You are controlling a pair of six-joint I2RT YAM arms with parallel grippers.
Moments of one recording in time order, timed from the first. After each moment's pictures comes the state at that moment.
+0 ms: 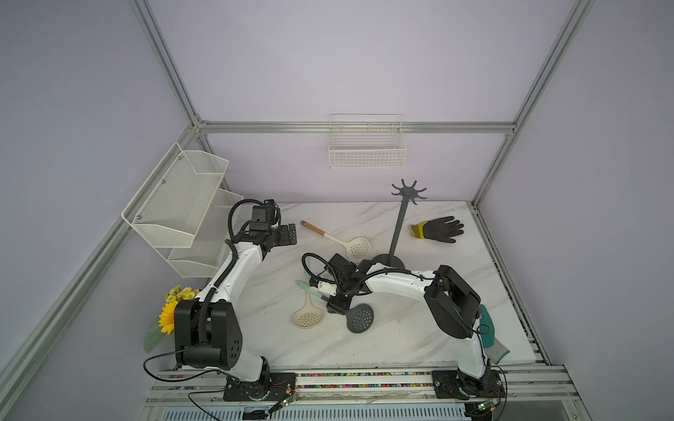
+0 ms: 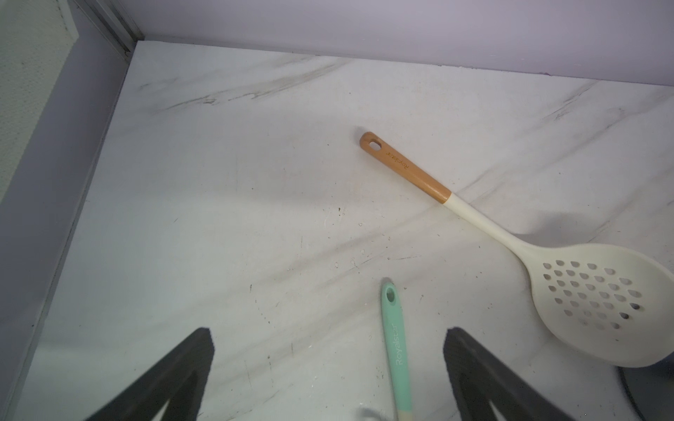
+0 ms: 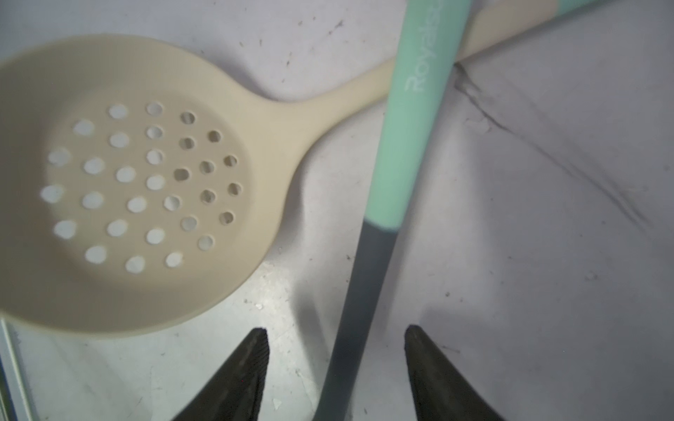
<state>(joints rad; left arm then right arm) -0.06 1.51 1.25 -0.50 -0.08 -0.15 0.93 2.06 1.48 -0.60 -0.23 -0.30</state>
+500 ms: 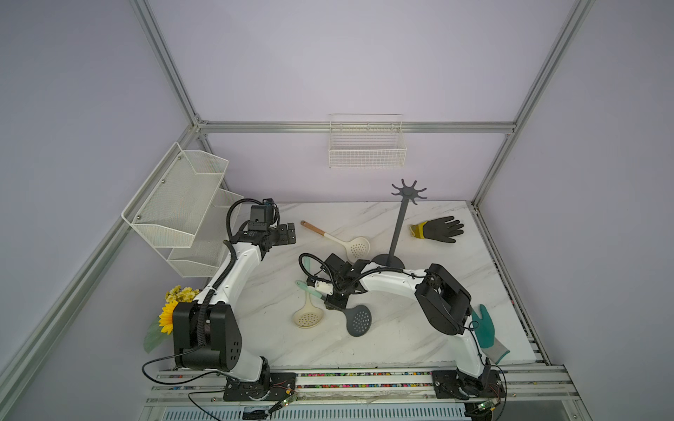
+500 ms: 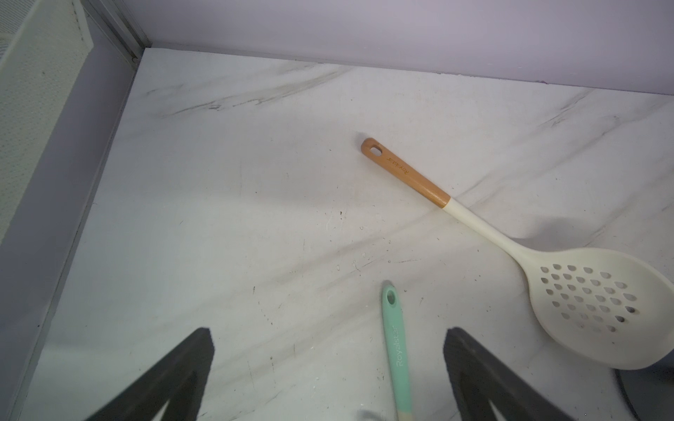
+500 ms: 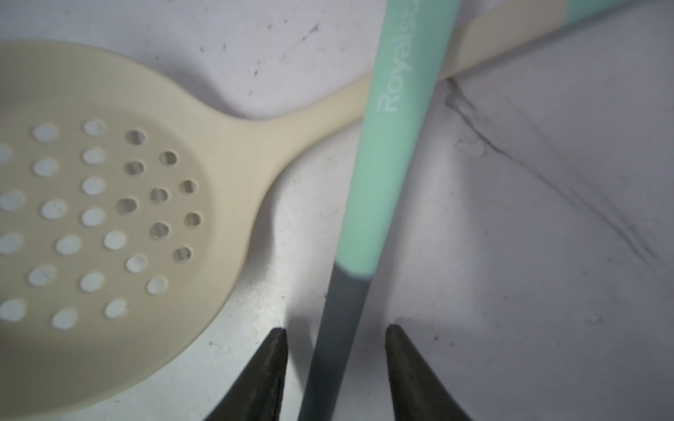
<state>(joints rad) -0.06 1.51 1.25 -0.50 -0.08 -0.15 0.93 2.12 1.54 -0.59 -0.20 -0.31</state>
